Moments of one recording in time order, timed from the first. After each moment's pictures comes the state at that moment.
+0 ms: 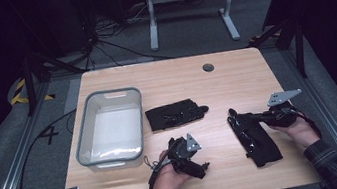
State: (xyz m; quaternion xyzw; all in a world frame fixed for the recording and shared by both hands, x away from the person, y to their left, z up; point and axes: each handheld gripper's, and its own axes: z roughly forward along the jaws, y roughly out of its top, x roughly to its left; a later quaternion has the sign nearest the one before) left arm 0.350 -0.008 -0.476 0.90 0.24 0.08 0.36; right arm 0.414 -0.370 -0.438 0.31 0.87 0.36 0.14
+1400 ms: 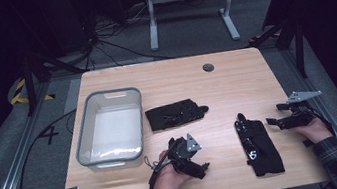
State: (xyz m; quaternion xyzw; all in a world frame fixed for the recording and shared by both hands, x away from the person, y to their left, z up) left arm 0.350 -0.008 -0.476 0.90 0.24 0.08 0.36; right arm 0.415 -0.437 -0.464 0.41 0.82 0.36 0.18
